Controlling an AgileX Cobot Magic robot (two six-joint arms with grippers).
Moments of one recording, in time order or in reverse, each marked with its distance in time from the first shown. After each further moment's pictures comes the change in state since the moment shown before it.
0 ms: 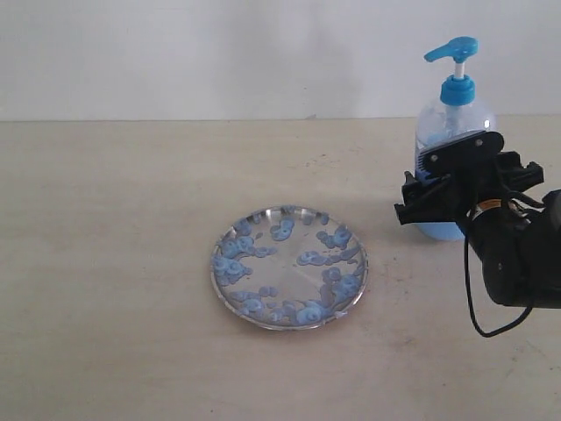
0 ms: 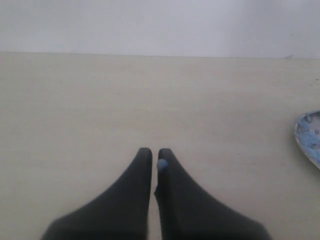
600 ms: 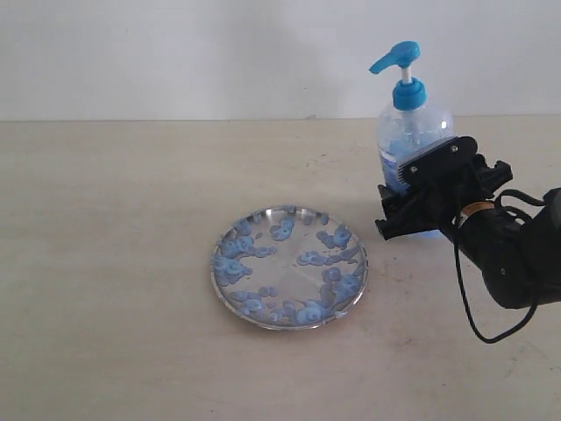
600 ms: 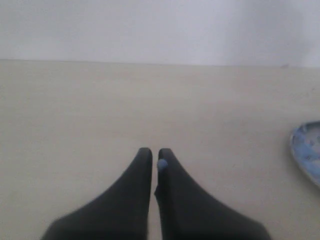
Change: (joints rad) left arm 0.000 0.000 0.000 -0.017 -0.031 0.002; right arm -0.002 0.000 -0.005 -0.220 0.075 0.041
